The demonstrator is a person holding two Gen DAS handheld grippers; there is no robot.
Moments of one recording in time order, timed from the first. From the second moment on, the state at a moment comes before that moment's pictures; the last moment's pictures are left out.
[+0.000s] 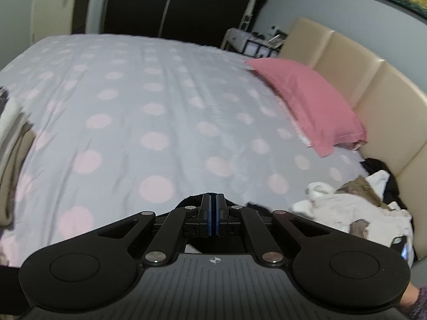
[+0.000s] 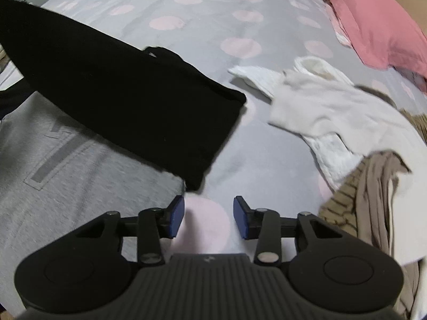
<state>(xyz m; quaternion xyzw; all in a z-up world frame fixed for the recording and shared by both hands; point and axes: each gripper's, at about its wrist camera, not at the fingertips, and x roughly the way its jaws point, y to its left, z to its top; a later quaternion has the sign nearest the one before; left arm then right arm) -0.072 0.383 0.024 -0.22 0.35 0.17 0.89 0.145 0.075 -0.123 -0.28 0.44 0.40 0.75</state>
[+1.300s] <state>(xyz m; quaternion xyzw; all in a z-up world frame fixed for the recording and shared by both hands) -0.116 0.429 -0.140 -0.29 0.42 0.20 0.83 0.140 0.105 -0.134 -0.33 0.40 0.40 0.76</state>
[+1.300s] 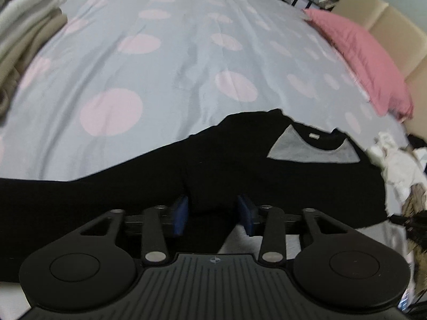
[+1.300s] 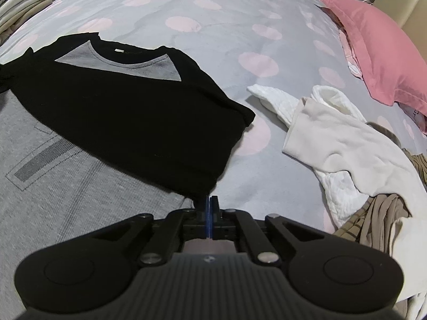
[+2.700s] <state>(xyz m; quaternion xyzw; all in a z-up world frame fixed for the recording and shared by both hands) -0.397 0.546 -0.030 -0.38 0.32 0.53 0.69 0.118 0.107 -0.102 -0.31 0.40 0.42 0.76</state>
